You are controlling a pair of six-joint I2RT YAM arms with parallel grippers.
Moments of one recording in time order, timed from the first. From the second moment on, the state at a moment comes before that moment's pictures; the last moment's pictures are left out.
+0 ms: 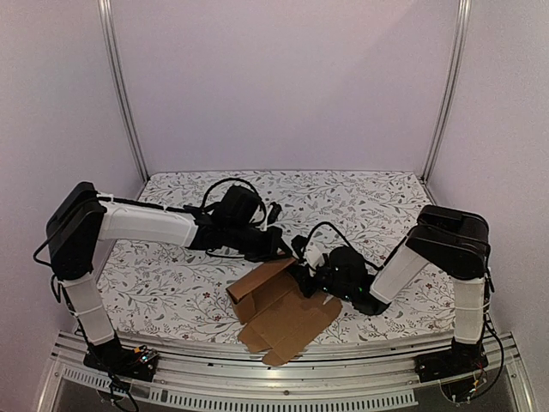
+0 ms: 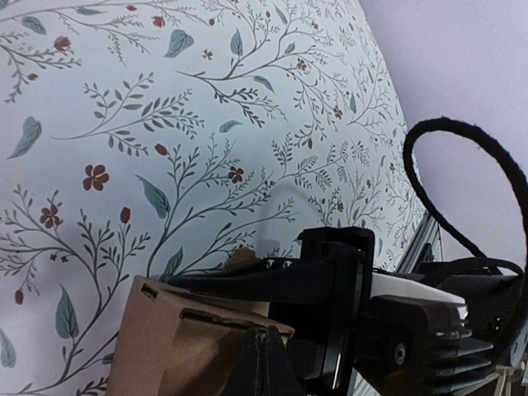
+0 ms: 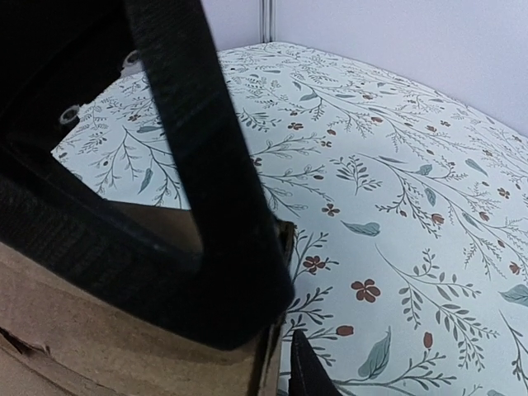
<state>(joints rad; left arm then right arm) -0.85 1.83 1.14 -0.03 0.33 -0.74 0.96 2.06 0.71 1.08 0.05 0.05</state>
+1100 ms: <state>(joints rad) -0.87 1.78 1.15 -0.12 0.28 -0.74 0.96 2.08 0.68 1.11 0.09 0.05</state>
